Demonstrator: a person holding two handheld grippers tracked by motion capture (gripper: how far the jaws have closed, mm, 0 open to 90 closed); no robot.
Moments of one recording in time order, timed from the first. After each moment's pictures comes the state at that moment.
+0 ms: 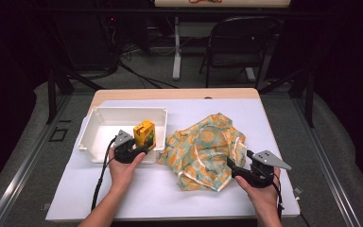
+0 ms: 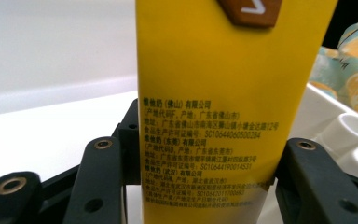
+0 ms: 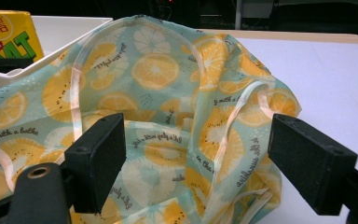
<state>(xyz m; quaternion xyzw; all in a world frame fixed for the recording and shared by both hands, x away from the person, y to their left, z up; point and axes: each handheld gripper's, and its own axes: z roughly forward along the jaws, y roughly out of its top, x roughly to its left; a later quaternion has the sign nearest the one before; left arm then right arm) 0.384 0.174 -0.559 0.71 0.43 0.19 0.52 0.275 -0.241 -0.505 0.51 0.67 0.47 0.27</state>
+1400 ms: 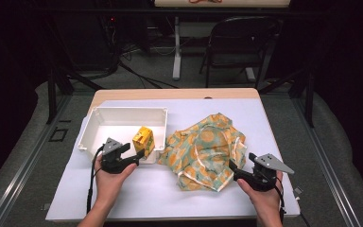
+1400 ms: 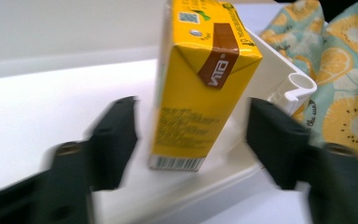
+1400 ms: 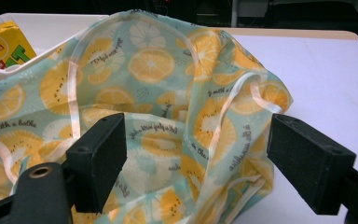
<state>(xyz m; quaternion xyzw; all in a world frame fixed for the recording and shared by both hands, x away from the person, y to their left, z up) 0.324 0.203 -0.528 0.71 0.48 0.20 0.47 0.265 -0.247 -0.508 0.51 0.67 0.47 0.27</state>
